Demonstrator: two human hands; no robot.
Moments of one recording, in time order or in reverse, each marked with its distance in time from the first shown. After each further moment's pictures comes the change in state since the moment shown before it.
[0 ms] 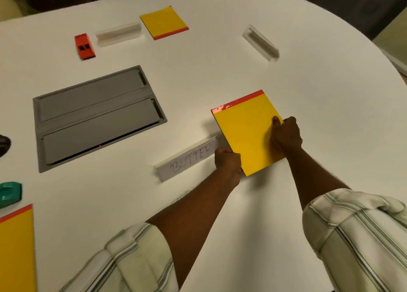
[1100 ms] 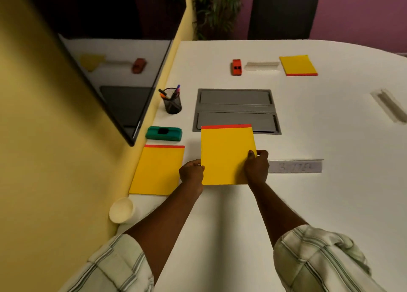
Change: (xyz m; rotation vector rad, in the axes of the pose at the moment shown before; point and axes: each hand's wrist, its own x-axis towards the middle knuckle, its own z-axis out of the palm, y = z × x) left_hand -0.165 0.002 -0.368 -0.254 0.647 0.324; right_hand -0.381 -0.147 0.107 0.337 -0.472 -0.269
